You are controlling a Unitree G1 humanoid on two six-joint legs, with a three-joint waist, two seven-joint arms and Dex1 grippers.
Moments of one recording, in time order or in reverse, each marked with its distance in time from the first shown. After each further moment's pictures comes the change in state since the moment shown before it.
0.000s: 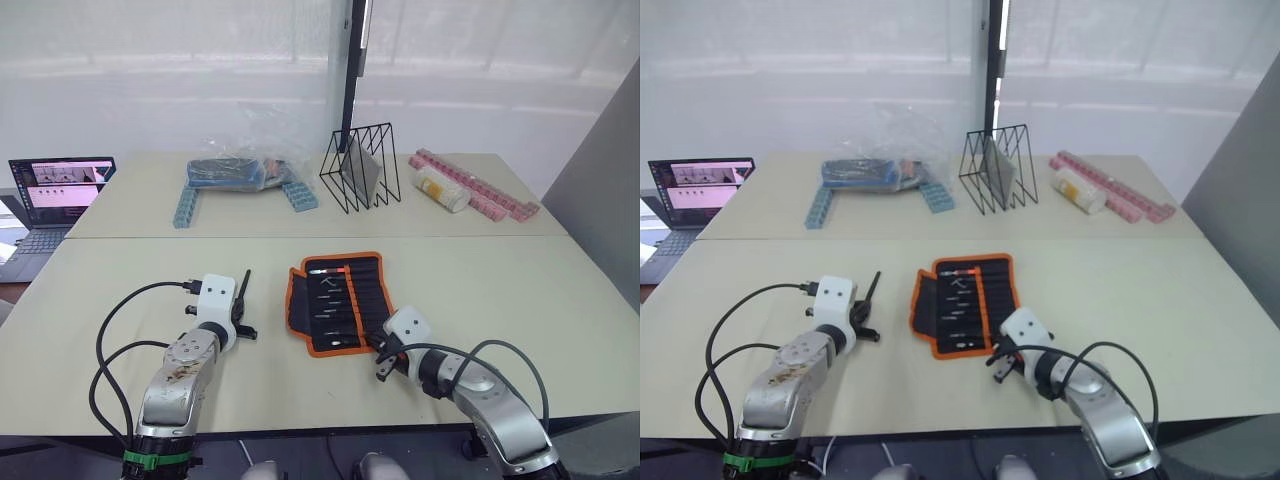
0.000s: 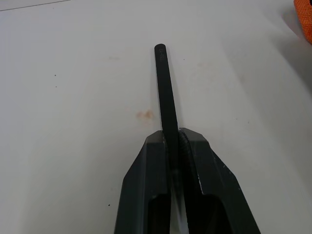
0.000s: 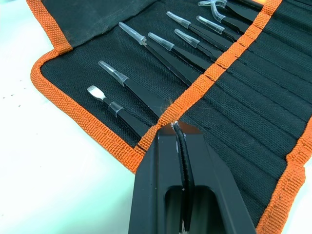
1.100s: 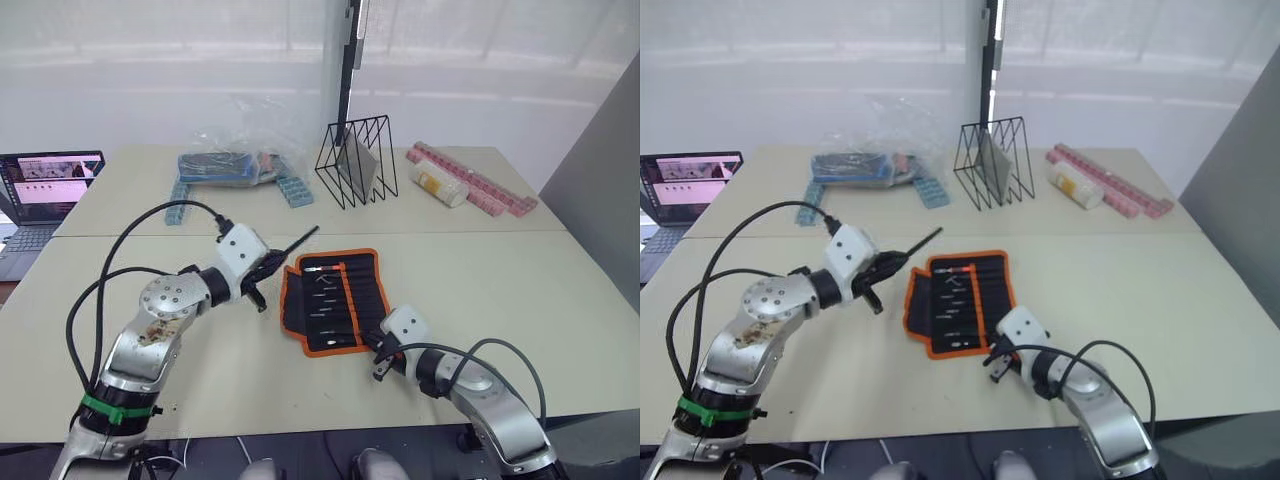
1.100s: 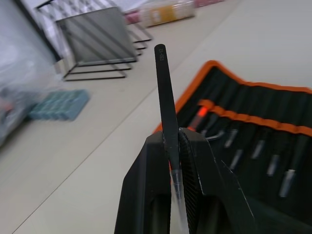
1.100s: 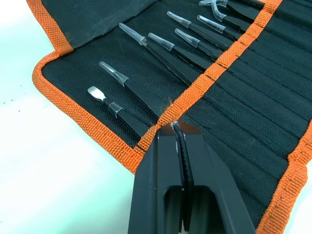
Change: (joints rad) left arm -0.294 0.353 -0.192 0.014 -0.122 -0.302 -0.610; right arm -0.005 0.009 0.011 -0.016 0.008 0.000 -0.005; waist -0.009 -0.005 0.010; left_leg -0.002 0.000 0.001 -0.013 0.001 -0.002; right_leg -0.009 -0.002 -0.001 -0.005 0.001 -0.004
